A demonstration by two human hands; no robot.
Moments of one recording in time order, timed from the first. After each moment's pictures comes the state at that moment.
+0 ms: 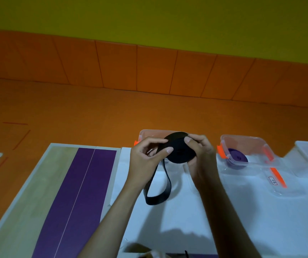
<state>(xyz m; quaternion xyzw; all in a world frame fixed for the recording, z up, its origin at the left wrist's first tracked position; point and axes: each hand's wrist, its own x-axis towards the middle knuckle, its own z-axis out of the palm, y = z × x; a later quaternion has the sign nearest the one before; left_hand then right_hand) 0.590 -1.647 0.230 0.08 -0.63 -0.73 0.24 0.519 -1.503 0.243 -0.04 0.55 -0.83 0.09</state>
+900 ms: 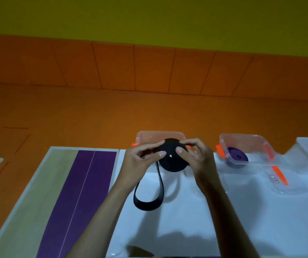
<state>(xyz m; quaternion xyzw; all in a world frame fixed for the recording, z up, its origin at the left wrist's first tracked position) 0.581 -1.660 0.235 0.08 -0.67 -0.73 0.14 0.504 -1.476 0.230 -0.19 0.71 -0.67 0.05</state>
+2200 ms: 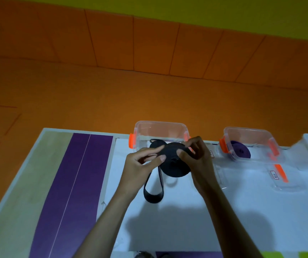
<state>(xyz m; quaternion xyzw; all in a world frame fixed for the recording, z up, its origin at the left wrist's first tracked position) 0.562 -1.664 0.195 0.17 -0.64 -0.74 0.10 0.471 -1.495 0.191 -0.12 0.68 -0.72 0.12</state>
